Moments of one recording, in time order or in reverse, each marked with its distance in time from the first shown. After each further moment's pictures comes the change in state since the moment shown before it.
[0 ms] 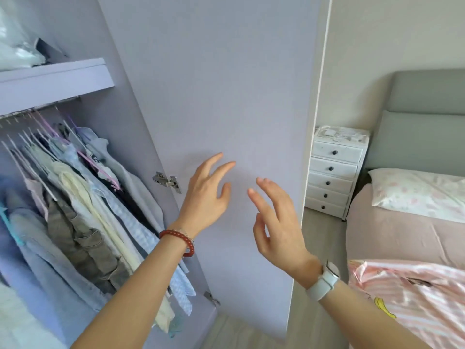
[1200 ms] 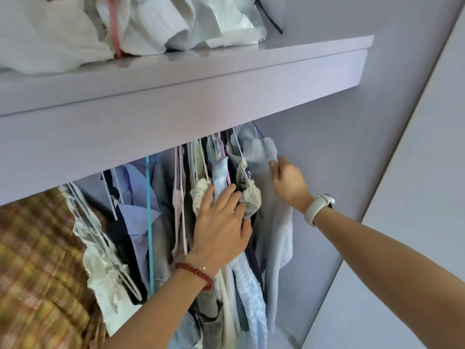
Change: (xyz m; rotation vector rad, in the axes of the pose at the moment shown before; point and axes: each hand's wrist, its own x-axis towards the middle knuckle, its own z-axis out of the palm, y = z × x) left_hand -0.042 -0.326 -0.172 0.871 -0.014 -0.175; right_hand 0.219 -0.089 0.432 0.242 -0.561 0.418
